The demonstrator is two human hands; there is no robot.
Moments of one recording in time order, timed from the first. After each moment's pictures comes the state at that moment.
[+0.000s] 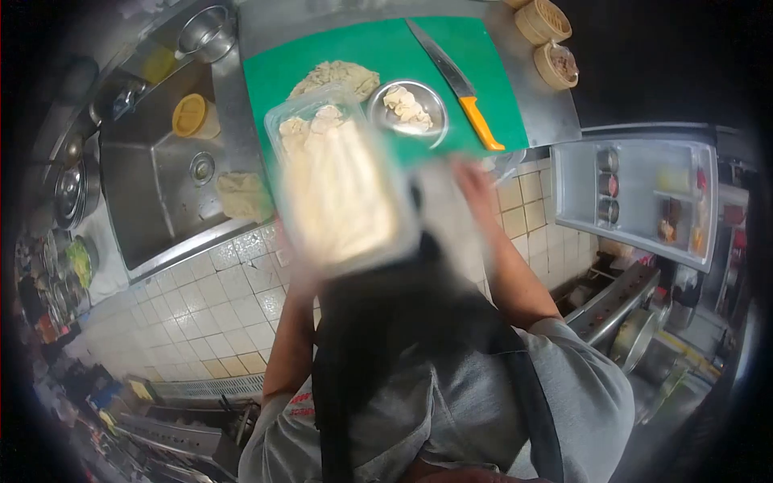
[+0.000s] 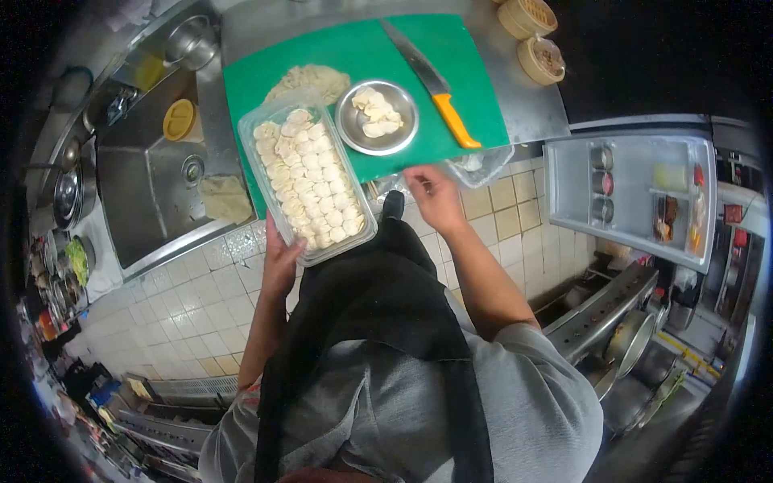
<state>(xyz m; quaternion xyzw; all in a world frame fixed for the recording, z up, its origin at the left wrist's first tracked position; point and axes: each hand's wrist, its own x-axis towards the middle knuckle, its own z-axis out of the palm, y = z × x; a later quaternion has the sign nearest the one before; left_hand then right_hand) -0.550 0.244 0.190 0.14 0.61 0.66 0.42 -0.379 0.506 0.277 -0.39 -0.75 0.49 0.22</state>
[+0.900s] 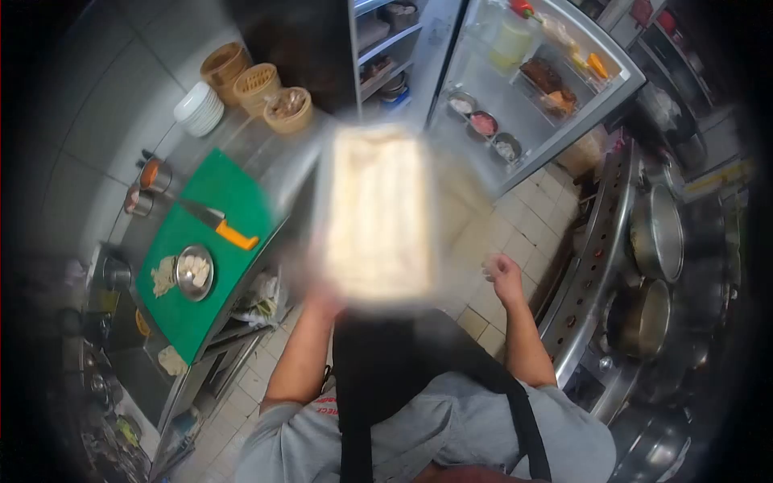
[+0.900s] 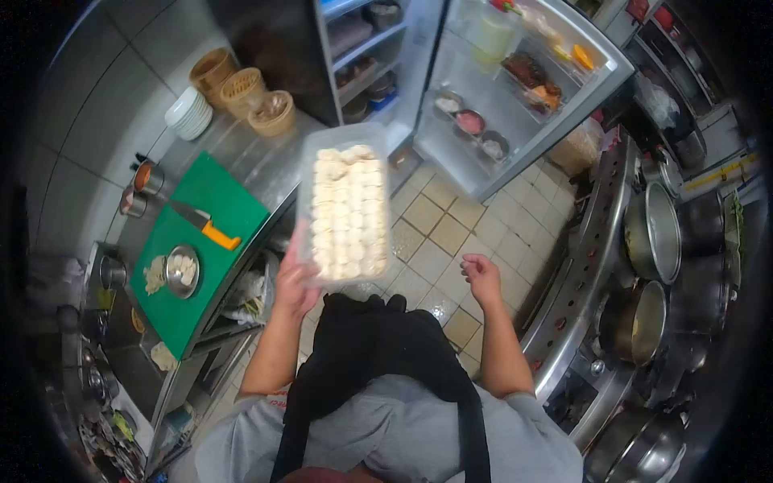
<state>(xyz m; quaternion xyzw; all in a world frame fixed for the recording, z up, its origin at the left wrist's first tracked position) -0.195 0.564 0.262 0.27 0.32 0.63 0.65 0.193 0.570 0.205 -0.68 -0.41 0.48 0.36</state>
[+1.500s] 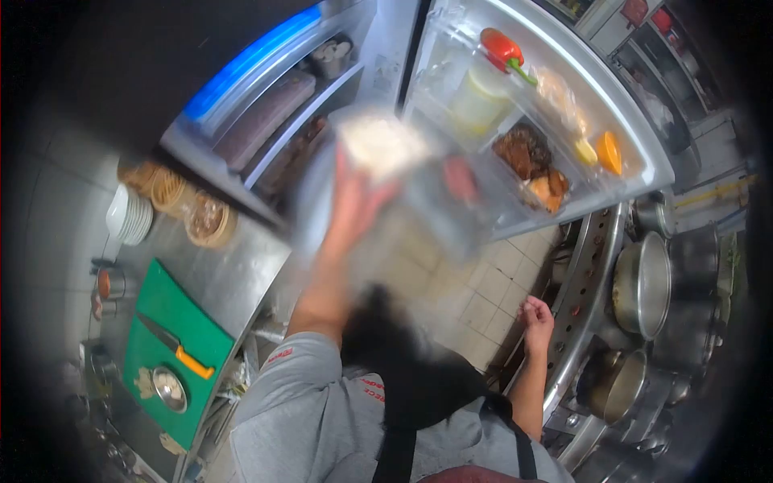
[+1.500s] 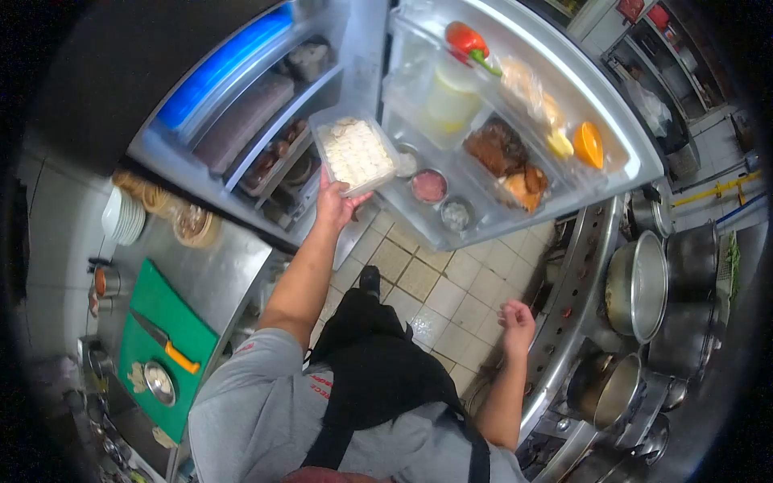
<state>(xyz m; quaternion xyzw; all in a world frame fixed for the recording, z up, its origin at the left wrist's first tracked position) -0.010 1.037 0.193 0.20 0.18 0.62 0.74 0.371 0.723 0.228 -0.74 -0.28 0.37 0.49</state>
